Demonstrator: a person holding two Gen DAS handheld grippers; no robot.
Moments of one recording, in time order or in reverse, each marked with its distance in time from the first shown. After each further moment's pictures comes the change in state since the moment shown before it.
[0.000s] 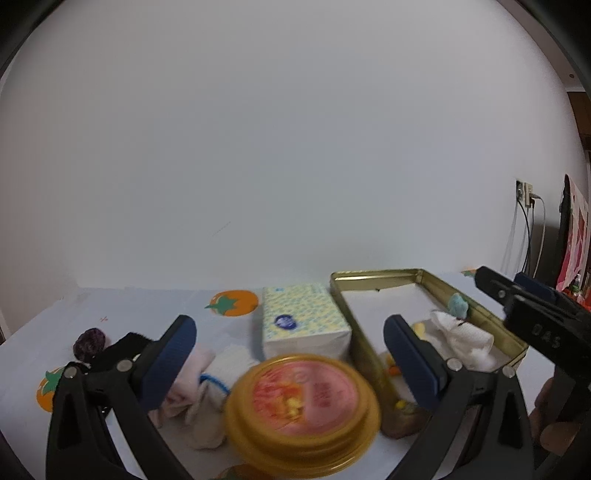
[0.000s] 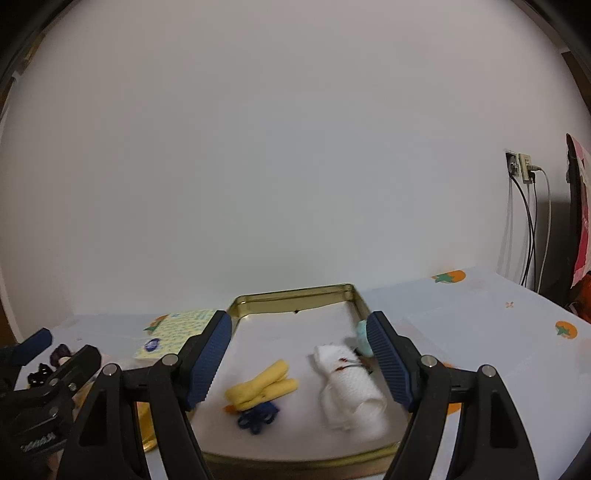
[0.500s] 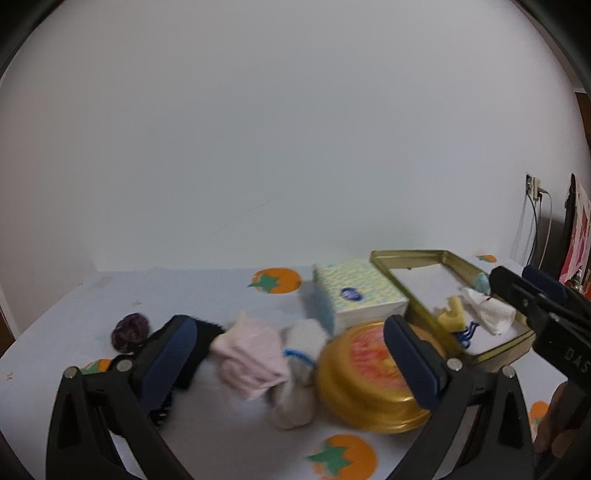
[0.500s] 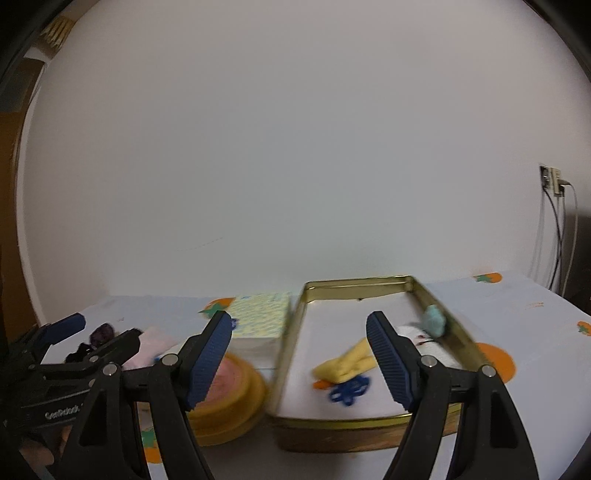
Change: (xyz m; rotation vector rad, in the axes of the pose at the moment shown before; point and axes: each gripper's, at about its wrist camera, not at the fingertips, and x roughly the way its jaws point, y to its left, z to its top) left arm -0.007 0.079 -0.007 -0.013 0.081 0.012; right arm -0.024 0.082 -0.017 -0.069 0.016 0.111
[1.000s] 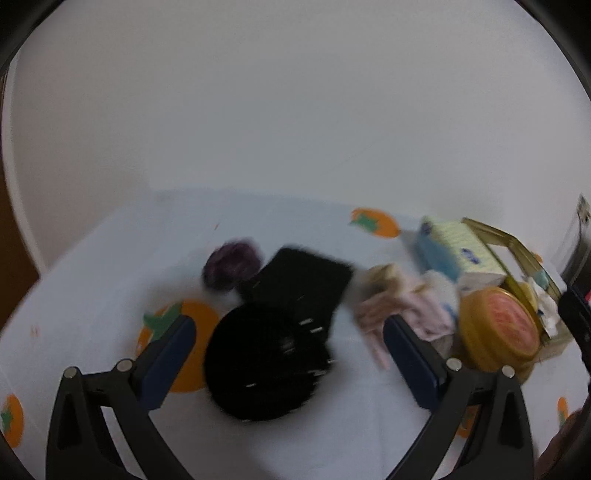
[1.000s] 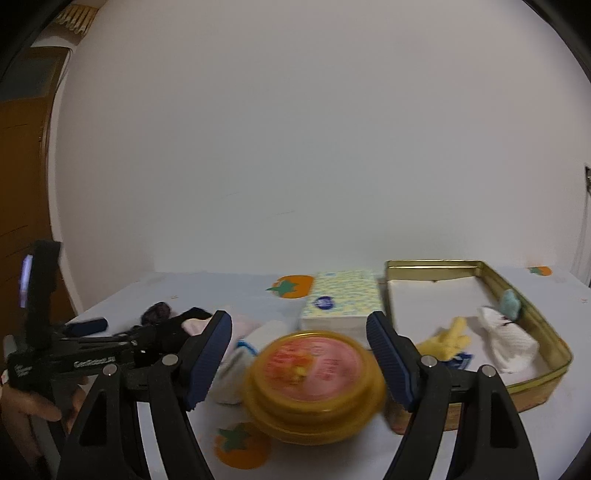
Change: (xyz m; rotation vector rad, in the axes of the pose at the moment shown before) left arm 0.028 0.122 -0.019 -0.205 0.292 0.122; right arm 0.021 0.077 -0.009 -0.033 0.084 0.157
